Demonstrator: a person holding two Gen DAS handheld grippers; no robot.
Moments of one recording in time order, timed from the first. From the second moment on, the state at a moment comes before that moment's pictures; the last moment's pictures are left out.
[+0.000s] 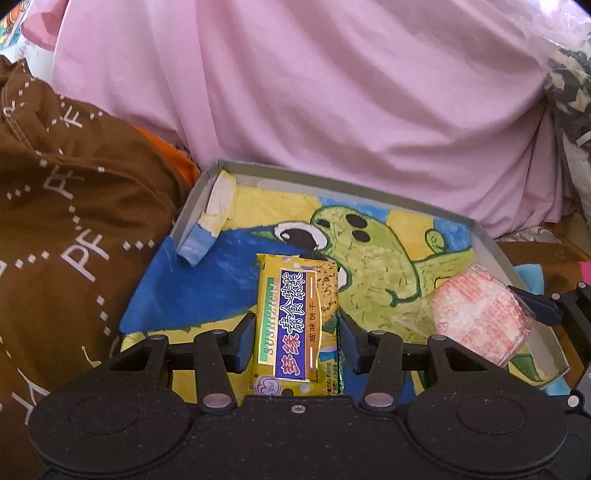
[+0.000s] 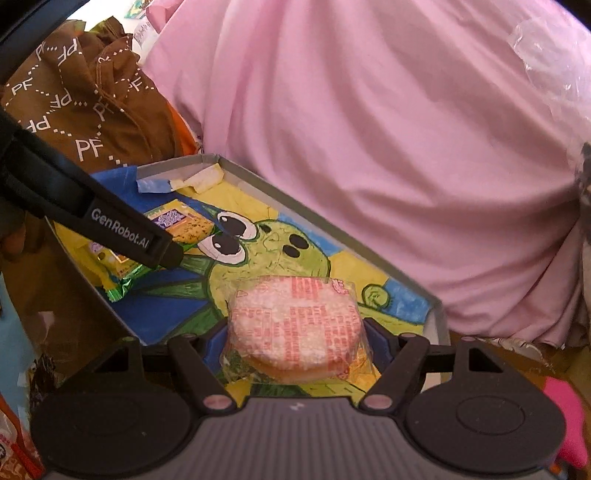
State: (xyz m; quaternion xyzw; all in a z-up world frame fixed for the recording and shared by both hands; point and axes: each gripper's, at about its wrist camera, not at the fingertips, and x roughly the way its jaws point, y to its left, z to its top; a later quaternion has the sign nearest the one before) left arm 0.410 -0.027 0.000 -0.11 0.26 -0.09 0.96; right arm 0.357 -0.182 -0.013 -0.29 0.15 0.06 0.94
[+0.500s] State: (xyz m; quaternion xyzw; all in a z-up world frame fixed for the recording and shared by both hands) left arm 0.408 -0.024 -0.001 -0.12 0.27 -0.10 0.95; right arm 0.352 -0.197 -0.002 -0.21 0.18 0.08 0.96
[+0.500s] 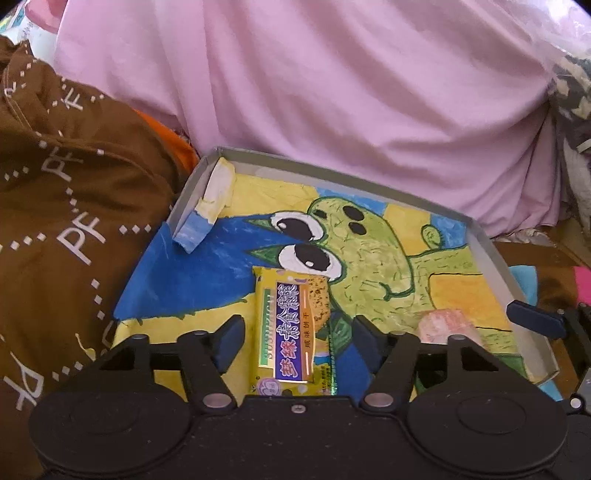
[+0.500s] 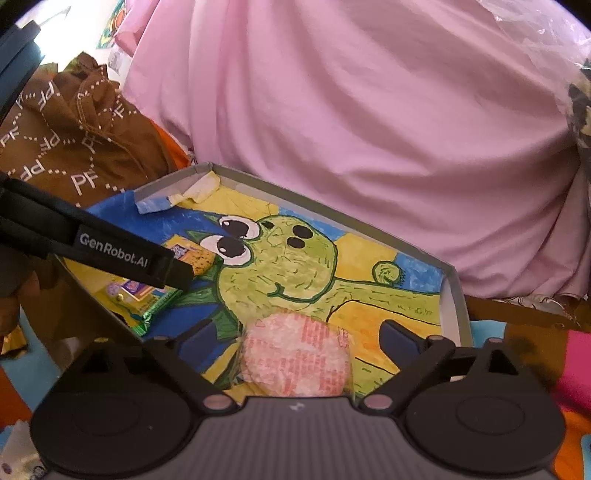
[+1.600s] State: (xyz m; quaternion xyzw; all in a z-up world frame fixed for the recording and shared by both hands) left arm 0.217 -0.001 0.044 -0.09 0.22 -0.09 0.97; right arm 0.171 -0.231 0.041 -0.09 0.12 0.03 0.99
